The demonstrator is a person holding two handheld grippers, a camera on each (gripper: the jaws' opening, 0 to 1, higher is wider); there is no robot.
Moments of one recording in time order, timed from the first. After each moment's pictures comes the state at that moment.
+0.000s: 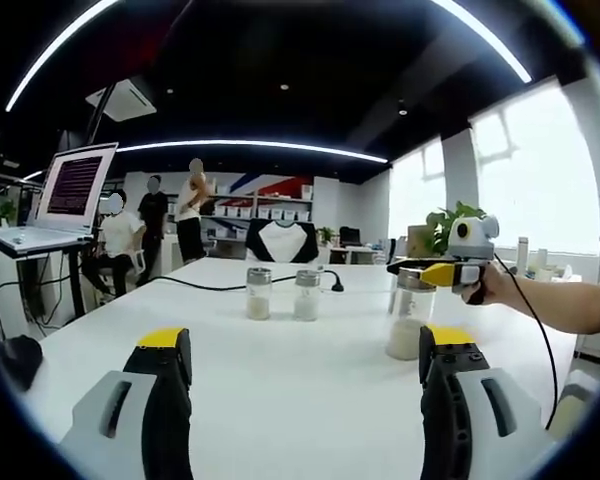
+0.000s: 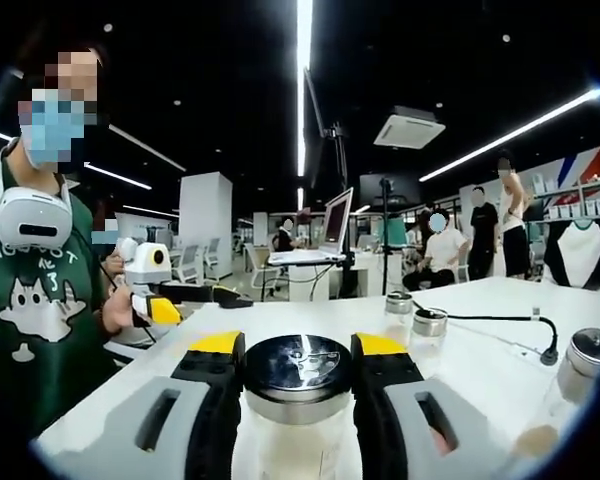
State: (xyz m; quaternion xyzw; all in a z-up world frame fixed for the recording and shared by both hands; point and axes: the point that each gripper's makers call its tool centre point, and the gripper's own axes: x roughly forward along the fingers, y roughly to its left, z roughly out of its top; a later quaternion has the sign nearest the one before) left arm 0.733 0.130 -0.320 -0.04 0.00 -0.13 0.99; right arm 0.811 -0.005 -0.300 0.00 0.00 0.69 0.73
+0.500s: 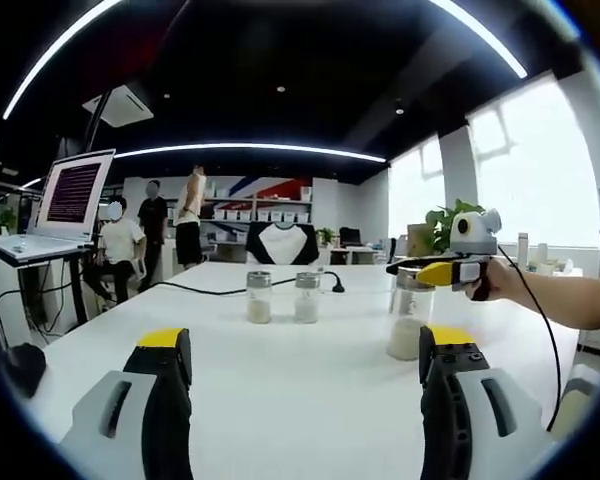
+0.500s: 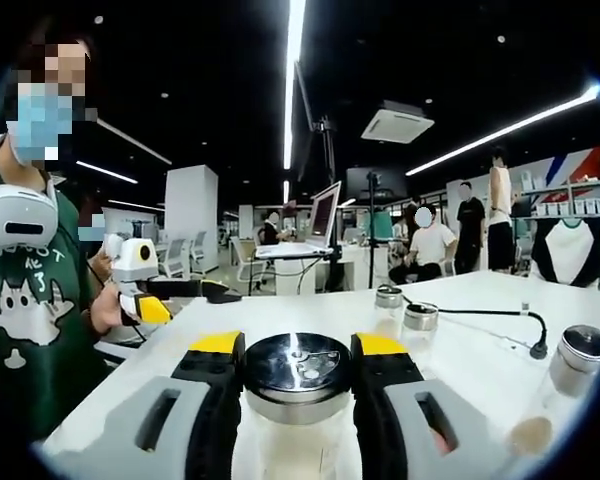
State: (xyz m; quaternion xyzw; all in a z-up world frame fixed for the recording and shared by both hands) left arm 0.731 0.131 -0.318 -0.02 -0.01 -0.13 0.99; right arm 0.812 -0.004 -0.301 -0.01 0.02 0.66 0.75
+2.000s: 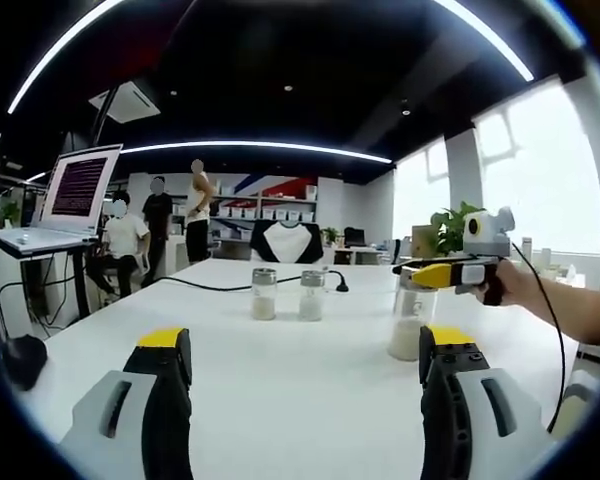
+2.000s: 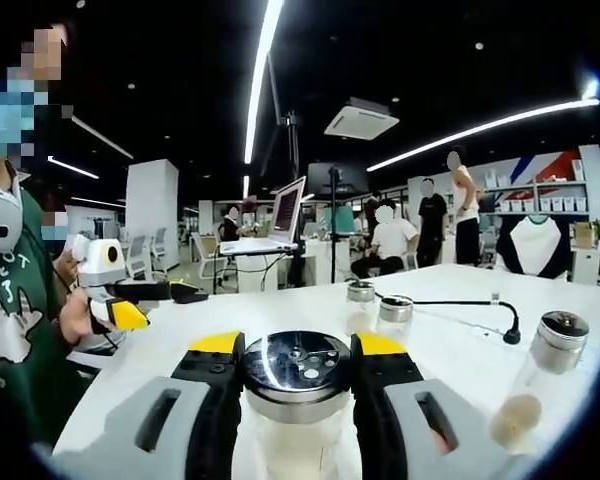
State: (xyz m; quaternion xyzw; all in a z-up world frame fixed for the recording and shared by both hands) left arm 0.735 0.135 -0.321 -0.04 0.00 -0.12 0.99; right arm 0.822 -0.003 -0.303 -0.02 0.03 0.58 0.81
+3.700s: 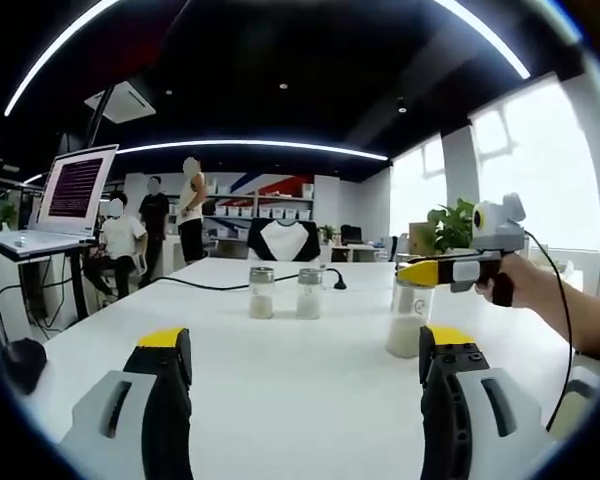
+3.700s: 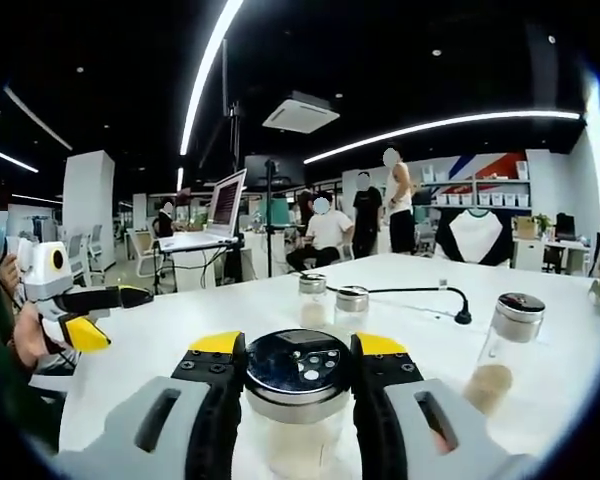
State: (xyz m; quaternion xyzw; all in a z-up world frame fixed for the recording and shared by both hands) left arm 0.733 0.134 -0.323 -0.03 0.00 -0.13 0.99; right arm 0.834 -0.007 -0.305 -0.02 0.05 0.45 0.89
